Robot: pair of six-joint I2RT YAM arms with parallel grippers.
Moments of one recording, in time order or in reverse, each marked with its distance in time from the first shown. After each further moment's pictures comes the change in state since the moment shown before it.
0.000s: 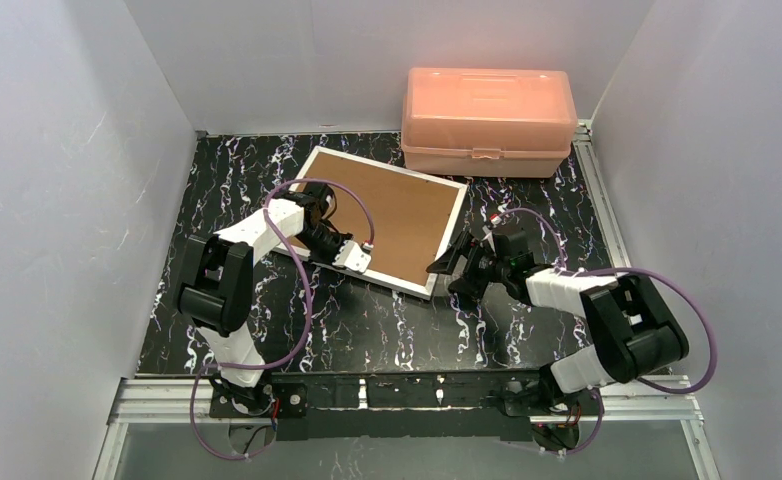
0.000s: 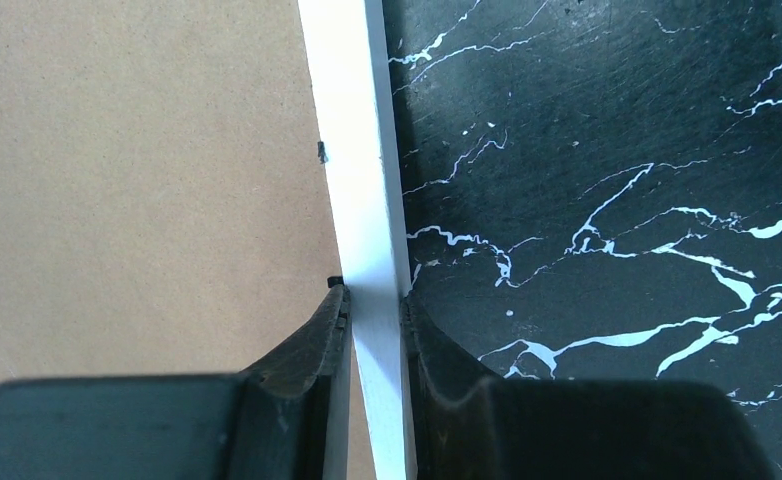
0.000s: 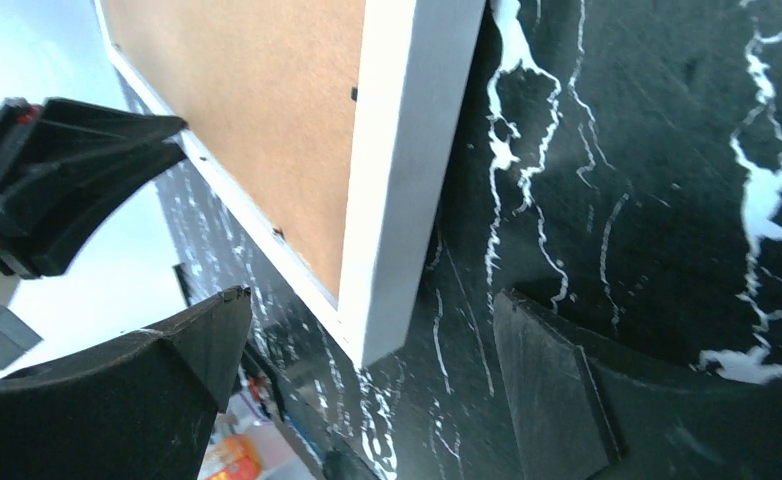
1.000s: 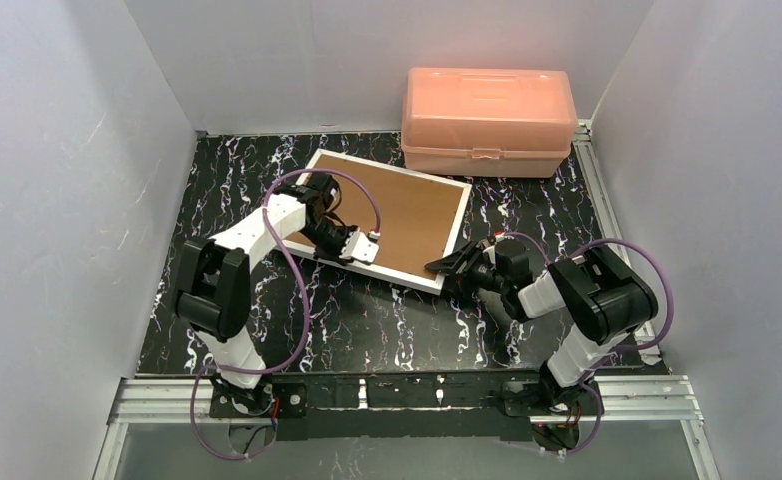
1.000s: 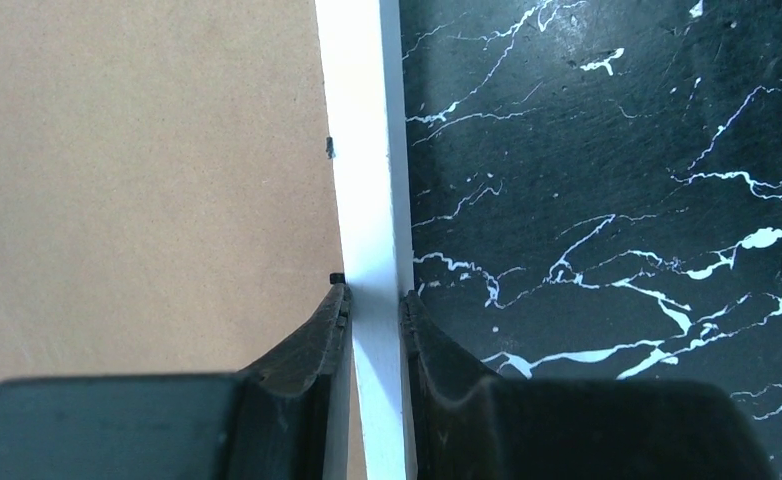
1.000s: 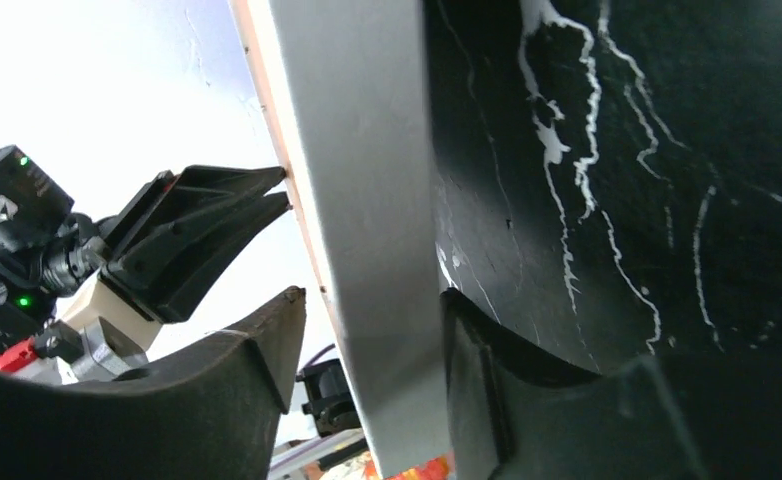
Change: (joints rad) left arm -0.037 -0.023 0.074 -0.069 0.047 -0.124; right arm -0.001 0.243 -0.162 0.670 -0.109 0.538
